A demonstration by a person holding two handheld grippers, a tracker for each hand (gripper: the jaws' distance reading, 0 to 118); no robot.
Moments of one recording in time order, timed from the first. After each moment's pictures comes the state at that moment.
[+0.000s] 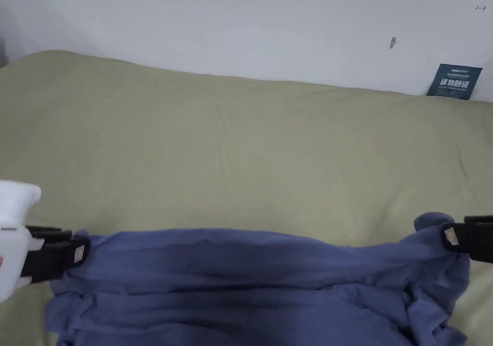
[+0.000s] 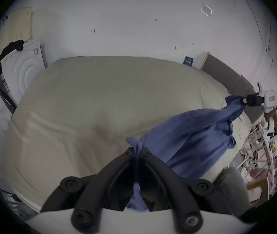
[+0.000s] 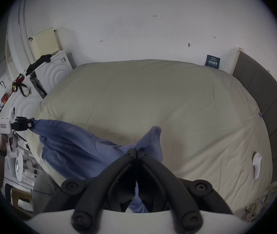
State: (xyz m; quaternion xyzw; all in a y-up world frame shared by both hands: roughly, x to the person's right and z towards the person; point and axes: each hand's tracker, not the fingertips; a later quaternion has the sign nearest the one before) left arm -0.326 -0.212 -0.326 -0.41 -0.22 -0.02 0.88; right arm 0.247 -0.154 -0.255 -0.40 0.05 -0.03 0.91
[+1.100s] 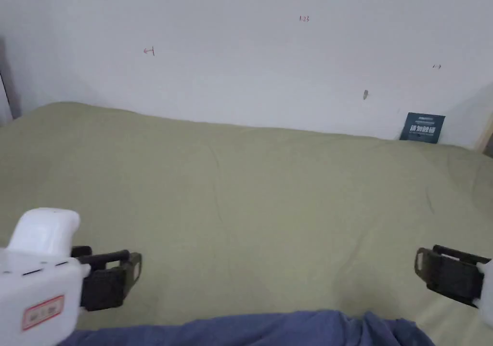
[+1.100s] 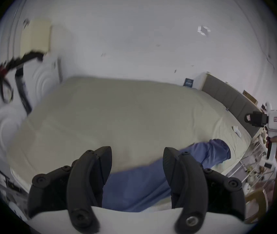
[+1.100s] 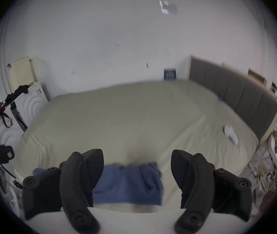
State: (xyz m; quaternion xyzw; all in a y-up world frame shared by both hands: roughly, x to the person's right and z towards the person) left arm -0.258 -0.146 -0.230 -0.28 -0.18 -0.01 0.94; right arm 0.156 -0.121 -0.147 -0.24 -0.13 -0.05 0.96
